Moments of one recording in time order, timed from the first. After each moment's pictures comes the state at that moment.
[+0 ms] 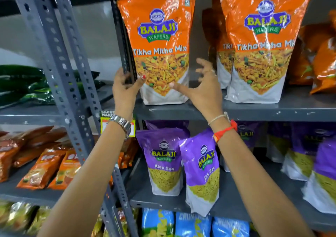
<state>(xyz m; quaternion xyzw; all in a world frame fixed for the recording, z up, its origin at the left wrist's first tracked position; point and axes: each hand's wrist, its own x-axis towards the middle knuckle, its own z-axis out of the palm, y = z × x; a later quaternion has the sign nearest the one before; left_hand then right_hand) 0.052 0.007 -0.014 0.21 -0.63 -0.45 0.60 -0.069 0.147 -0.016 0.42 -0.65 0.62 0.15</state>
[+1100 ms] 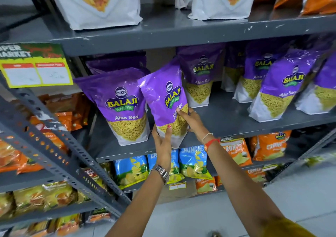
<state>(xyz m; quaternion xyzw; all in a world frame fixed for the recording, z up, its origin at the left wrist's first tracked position) -0.003 0.153 -0.314 0.29 -0.51 -0.76 0.28 -0.116 0.205 -0.290 0.14 -0.69 0.66 -0.26</state>
